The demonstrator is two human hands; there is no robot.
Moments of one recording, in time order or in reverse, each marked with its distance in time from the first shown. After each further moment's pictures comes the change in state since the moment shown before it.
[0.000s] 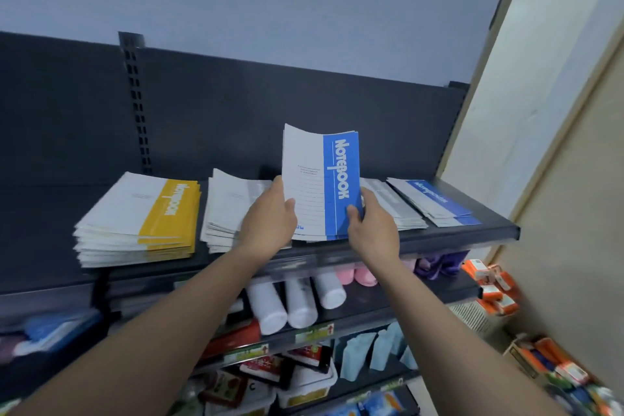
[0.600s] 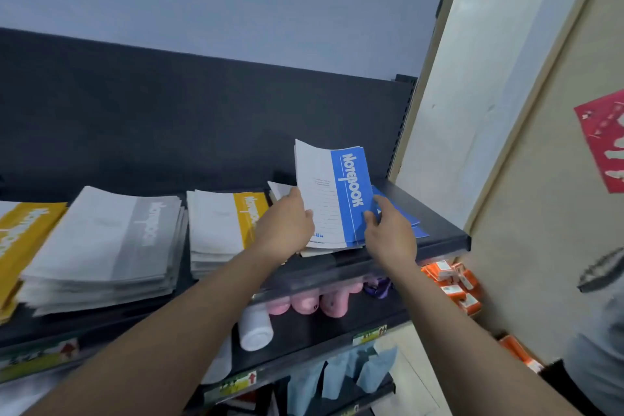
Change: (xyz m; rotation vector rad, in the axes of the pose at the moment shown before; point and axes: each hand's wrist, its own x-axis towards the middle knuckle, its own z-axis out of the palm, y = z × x) left_hand 0.081 0.104 0.157 0.135 -0.173 0.053; right_hand 0.106 0.149 -0.076 -0.109 0.059 0.182
